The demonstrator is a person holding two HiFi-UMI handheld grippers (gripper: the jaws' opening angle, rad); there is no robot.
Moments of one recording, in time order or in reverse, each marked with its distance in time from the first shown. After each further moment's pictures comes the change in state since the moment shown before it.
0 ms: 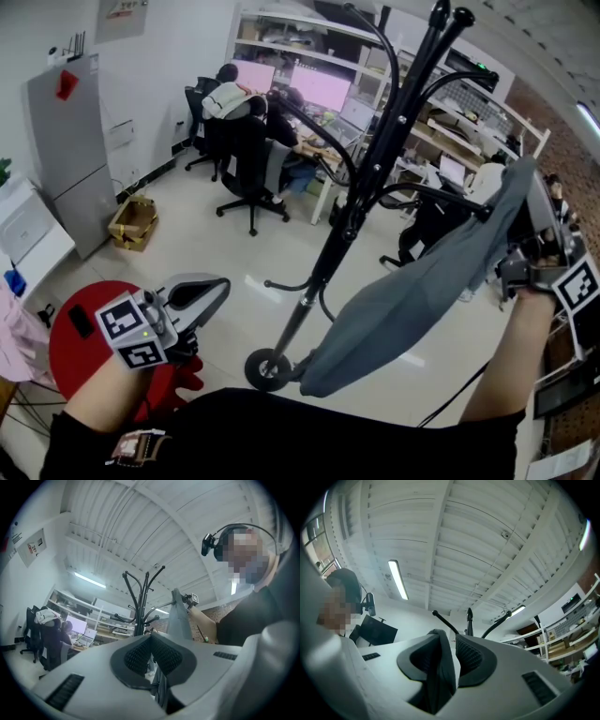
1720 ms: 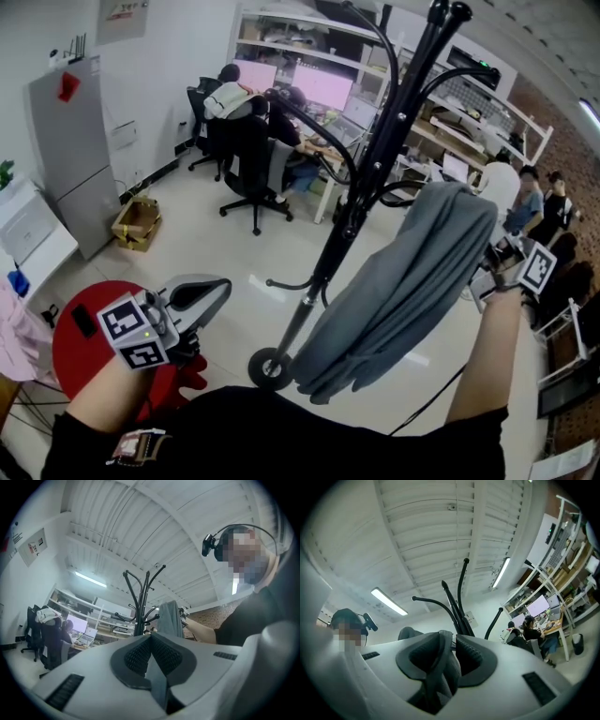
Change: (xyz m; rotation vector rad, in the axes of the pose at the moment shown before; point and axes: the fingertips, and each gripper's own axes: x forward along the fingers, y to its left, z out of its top) left arm 0.001 -0.001 -0.002 -0.007 0.007 0.007; right arm -0.015 -0.050 -0.117 0.551 0.120 0.177
